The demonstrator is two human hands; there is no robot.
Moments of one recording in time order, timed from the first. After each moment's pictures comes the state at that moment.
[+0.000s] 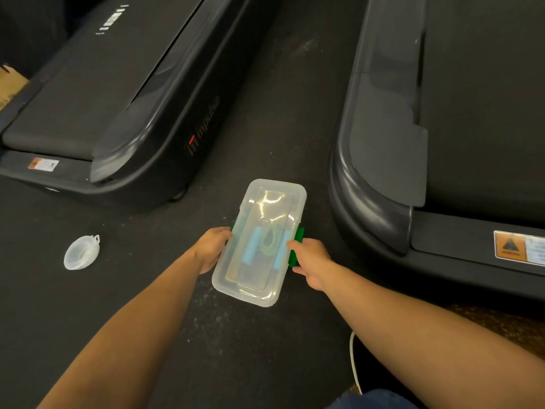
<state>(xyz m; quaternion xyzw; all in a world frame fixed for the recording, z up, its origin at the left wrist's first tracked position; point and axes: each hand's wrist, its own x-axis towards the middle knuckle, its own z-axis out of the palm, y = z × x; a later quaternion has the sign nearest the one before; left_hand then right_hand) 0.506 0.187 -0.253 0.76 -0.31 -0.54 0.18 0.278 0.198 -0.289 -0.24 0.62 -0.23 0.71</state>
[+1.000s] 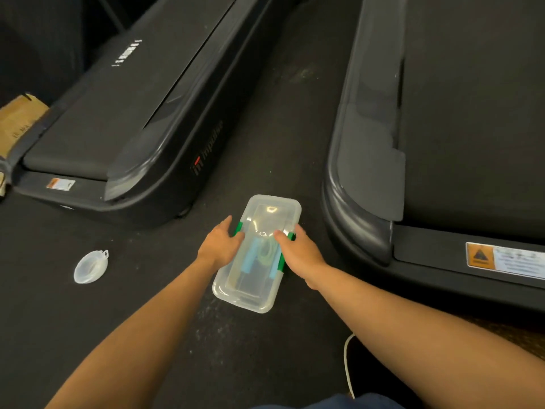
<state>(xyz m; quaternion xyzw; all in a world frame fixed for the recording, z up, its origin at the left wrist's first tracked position) 0.471 0.181 -0.209 0.81 -0.51 -0.28 0.05 0.272 0.195 -0.228 -0.45 0.59 -0.24 0.62</state>
